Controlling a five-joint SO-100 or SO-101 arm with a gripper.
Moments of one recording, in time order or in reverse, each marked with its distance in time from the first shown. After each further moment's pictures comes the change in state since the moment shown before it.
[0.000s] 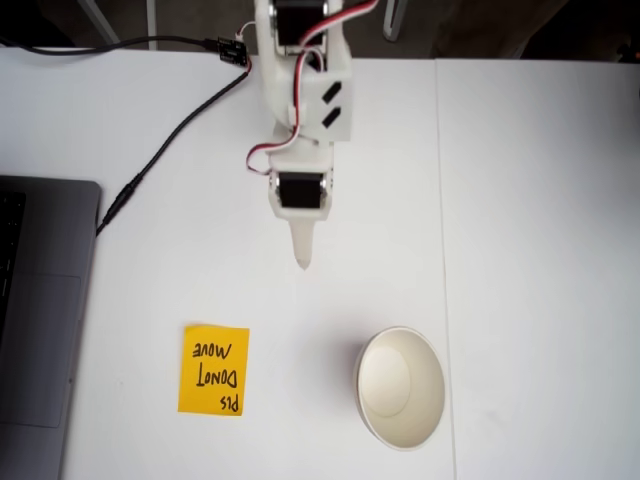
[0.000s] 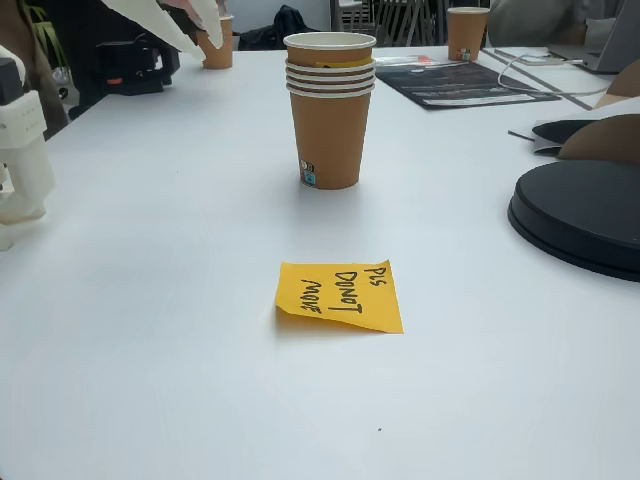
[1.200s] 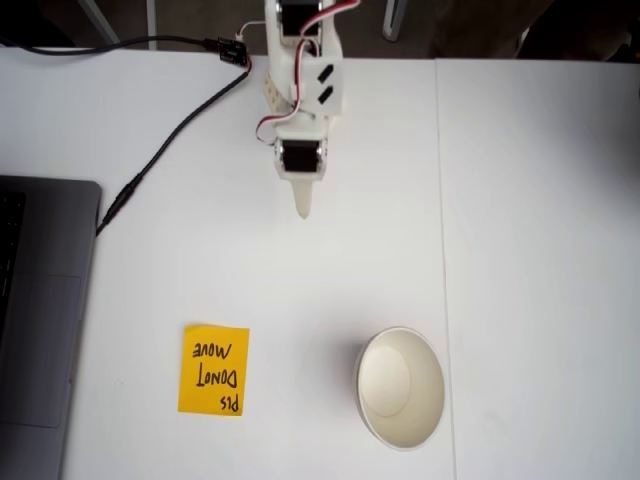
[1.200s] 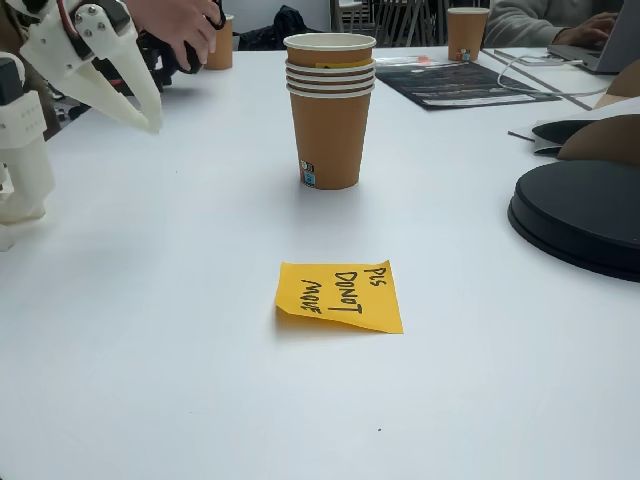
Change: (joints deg) arm 0.0 33.8 34.2 -0.6 0.0
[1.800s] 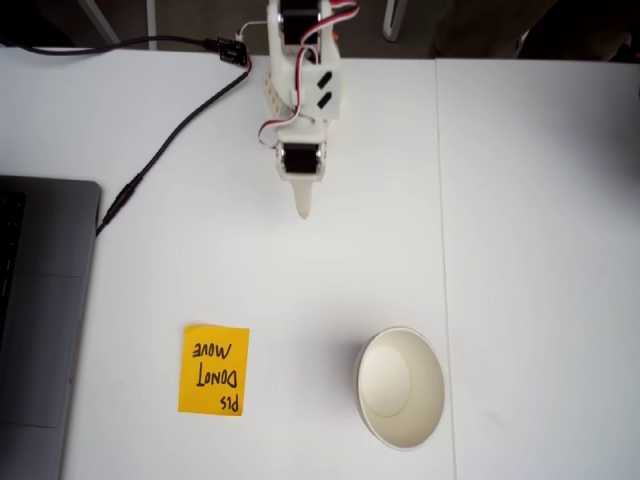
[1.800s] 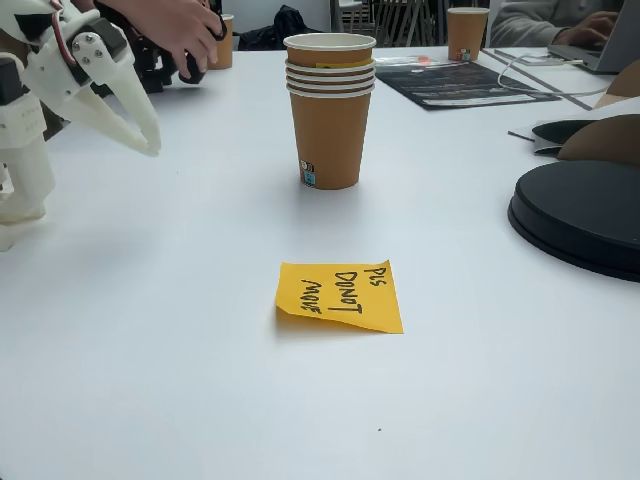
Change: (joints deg) arm 0.0 9.1 8.4 0.0 0.0
